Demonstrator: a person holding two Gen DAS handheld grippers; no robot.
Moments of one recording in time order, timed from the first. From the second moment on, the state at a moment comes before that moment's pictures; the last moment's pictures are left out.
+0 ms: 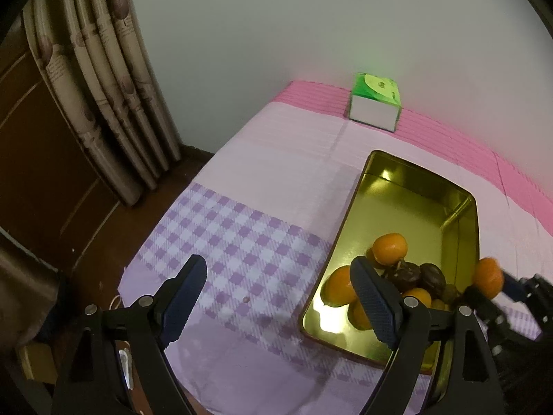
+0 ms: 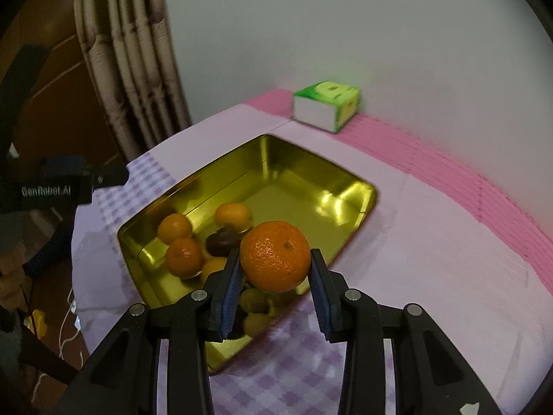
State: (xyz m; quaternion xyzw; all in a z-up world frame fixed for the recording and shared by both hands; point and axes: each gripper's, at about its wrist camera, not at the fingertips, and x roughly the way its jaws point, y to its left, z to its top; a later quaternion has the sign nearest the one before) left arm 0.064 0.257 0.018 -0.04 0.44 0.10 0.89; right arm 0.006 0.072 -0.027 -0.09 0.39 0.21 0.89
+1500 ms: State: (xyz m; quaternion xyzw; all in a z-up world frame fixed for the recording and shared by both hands) left arm 0.065 0.250 0.008 -0.04 0.46 0.09 0.88; right arm 0.027 0.095 -0.061 -0.09 0.42 0.19 0.88
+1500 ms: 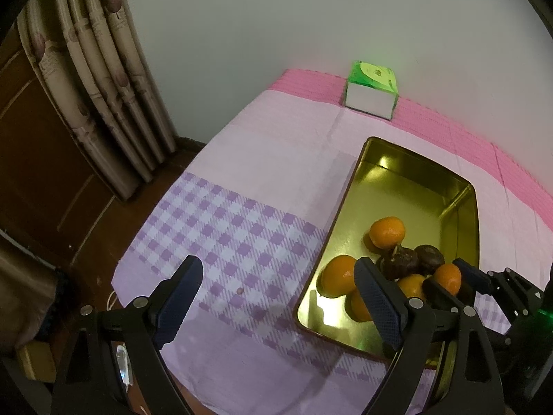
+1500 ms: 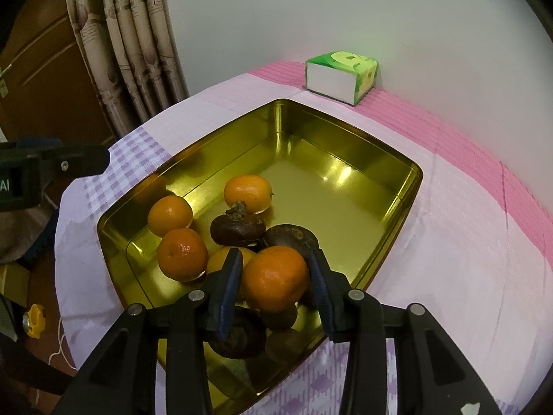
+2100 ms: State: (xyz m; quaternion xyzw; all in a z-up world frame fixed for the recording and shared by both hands) left arm 0.040 0.241 0.008 -0.03 0.48 0.05 0.87; right arm 0.013 0.075 -0.042 -0.07 0.43 0.17 0.88
